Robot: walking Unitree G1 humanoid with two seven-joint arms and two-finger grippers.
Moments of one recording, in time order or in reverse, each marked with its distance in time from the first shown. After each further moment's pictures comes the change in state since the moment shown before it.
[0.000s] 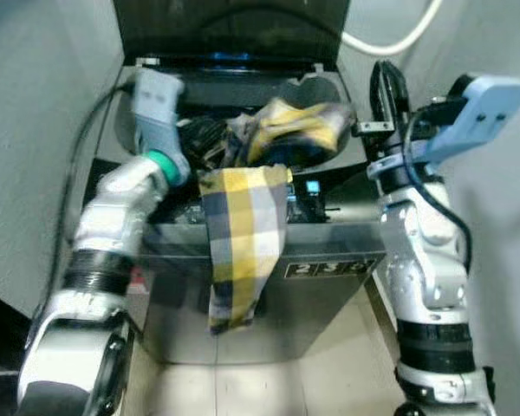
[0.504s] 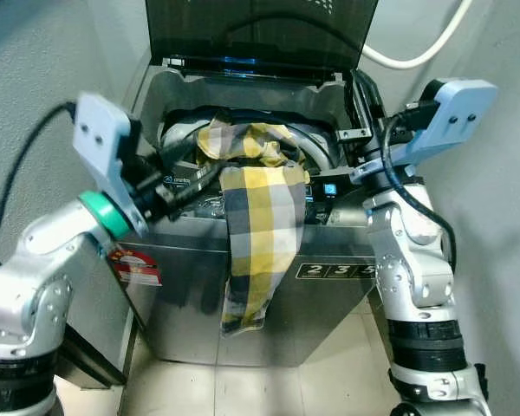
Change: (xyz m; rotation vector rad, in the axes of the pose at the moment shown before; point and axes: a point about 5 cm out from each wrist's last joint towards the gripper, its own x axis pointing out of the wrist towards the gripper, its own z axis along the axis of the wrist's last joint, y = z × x) left arm -0.081 -0.034 -0.010 0.193 0.188 -0.242; right arm 0.001 0.008 -0.008 0.027 0.029 0.038
